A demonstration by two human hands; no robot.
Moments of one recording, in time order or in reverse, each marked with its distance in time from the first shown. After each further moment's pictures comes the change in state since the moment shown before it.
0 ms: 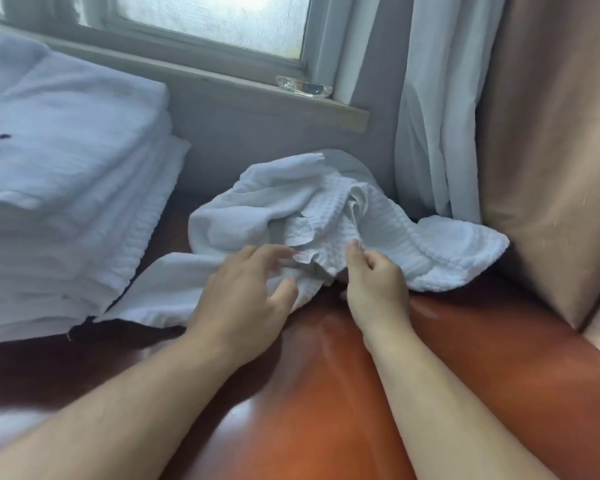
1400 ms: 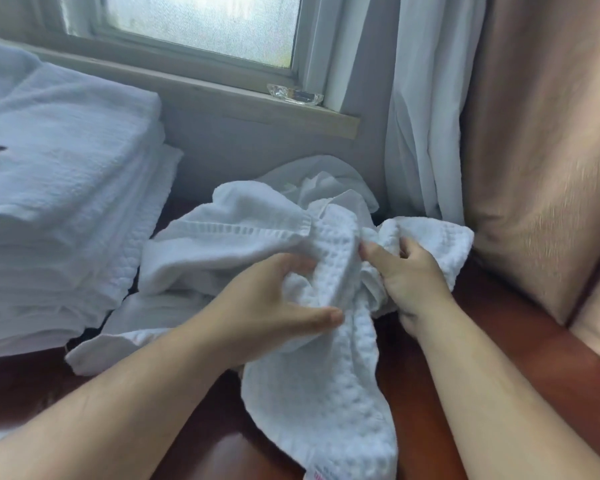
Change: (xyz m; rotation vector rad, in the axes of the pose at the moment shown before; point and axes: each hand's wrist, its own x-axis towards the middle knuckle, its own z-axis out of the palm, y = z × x) left_hand 0.002 0.014 -0.018 -0.200 -0.329 0.024; right_hand 0.022 -0.005 -0.046 0.256 -0.120 0.234
